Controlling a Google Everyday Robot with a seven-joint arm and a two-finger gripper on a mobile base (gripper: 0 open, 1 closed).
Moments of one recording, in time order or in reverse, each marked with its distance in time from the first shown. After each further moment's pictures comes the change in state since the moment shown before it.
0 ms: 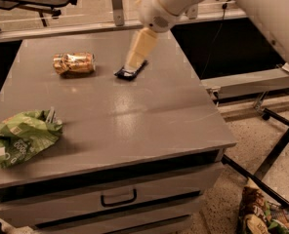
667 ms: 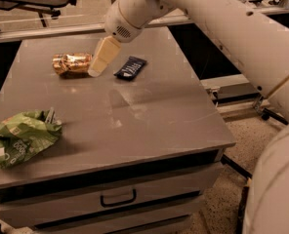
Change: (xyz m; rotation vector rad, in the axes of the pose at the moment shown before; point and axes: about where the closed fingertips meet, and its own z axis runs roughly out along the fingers) arm -0.063 0.005 0.083 -0.090 -0.147 0.082
